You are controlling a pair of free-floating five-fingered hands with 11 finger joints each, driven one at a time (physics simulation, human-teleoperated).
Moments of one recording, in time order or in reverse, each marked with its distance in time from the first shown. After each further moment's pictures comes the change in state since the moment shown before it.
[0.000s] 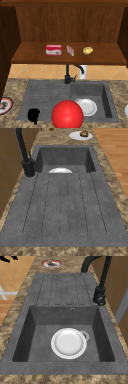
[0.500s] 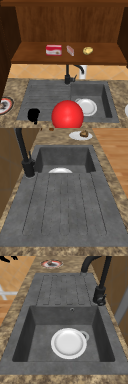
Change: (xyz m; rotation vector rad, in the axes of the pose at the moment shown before) left hand 0.000 0.000 0.000 0.000 0.000 0.000; right hand -0.044 0.076 0.019 0.003 0.045 0.024
